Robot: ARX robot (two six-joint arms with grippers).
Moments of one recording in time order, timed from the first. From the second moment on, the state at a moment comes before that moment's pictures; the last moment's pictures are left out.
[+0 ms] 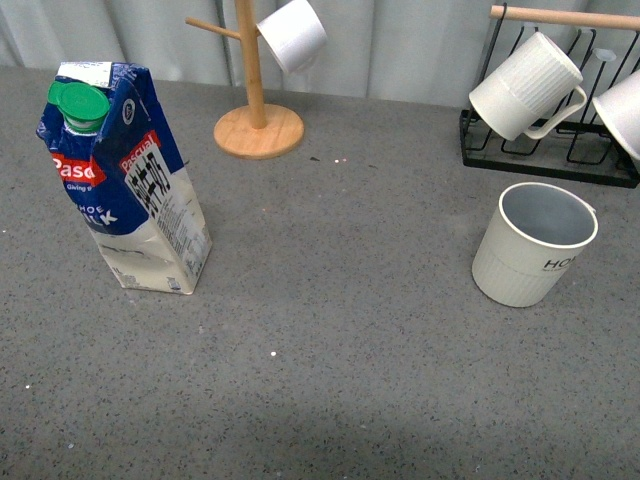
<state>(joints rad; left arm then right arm) 0.00 0.00 0.02 0.00 0.00 0.00 0.00 0.00 0.01 0.00 0.00 0.00</state>
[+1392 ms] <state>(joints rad) 0.00 0.00 0.02 0.00 0.00 0.00 0.12 1.83 0.82 0.12 0.13 0.33</state>
